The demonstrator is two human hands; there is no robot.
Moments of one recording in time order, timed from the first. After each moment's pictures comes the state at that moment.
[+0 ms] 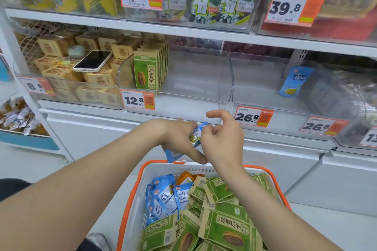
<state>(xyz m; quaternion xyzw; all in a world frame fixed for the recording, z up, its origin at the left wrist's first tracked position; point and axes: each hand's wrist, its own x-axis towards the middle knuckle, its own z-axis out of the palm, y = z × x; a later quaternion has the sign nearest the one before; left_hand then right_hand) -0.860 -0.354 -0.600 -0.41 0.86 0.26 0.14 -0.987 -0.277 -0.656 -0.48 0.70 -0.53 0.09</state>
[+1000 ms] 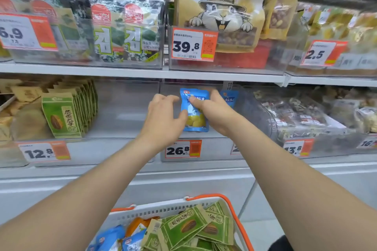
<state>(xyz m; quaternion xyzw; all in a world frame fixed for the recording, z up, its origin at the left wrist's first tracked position) -1.032 -0.368 -0.558 -0.38 0.82 0.22 -0.36 -1.199 -0.333 -0.544 -0.38 0.61 -0.59 0.37</state>
